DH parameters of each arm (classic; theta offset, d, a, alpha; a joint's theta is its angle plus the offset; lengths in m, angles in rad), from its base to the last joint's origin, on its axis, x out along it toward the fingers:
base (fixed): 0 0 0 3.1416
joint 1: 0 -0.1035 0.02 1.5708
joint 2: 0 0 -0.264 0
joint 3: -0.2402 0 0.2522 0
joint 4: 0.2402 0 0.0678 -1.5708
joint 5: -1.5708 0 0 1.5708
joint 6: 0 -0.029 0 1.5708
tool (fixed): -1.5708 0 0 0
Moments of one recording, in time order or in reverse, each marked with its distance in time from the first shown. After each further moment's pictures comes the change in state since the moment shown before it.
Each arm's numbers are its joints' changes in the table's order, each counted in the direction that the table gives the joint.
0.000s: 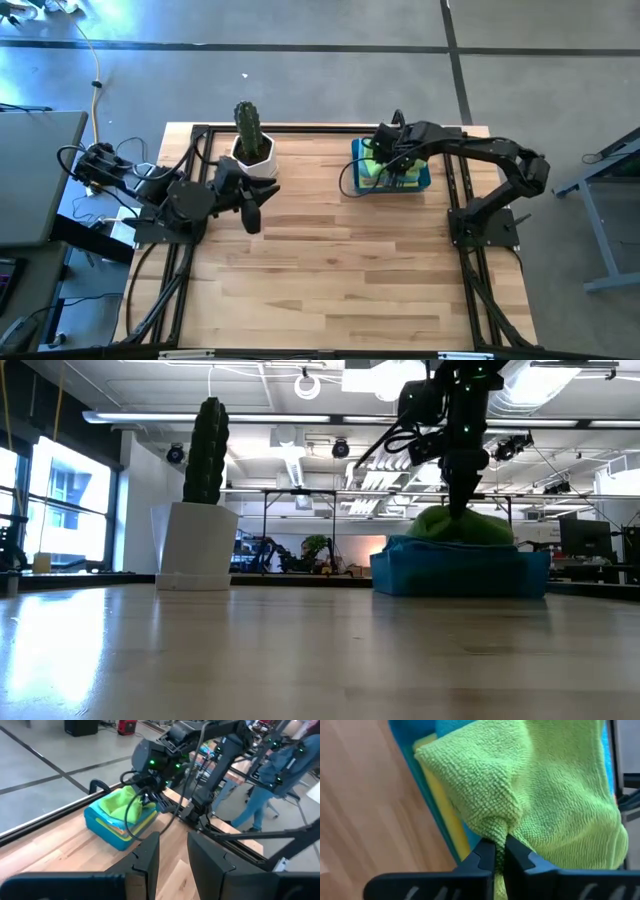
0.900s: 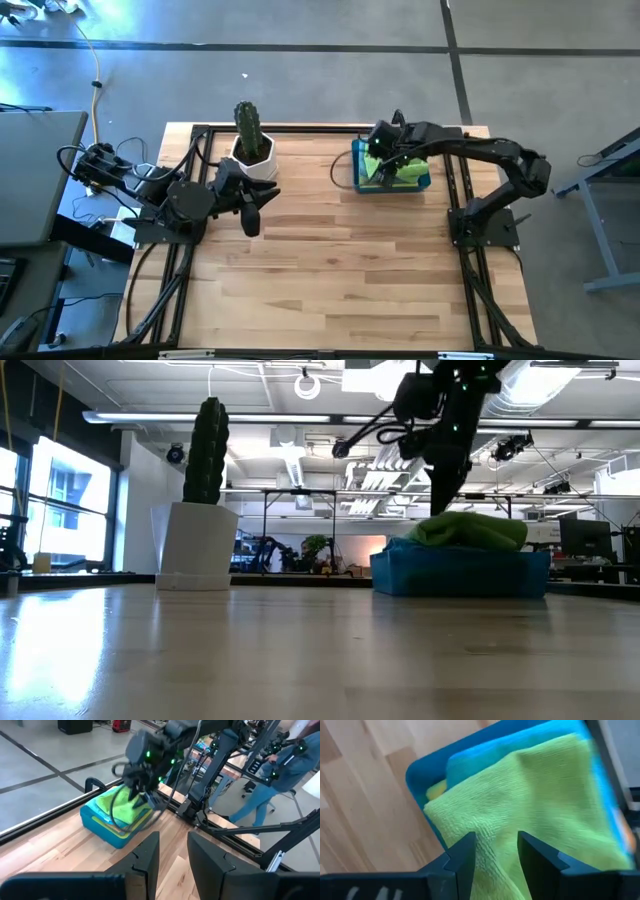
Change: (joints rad) left arm 0.001 0.000 0.000 0.001 0.027 -0.013; right arm -0.013 -0.013 0.000 -0.122 -0.036 -0.116
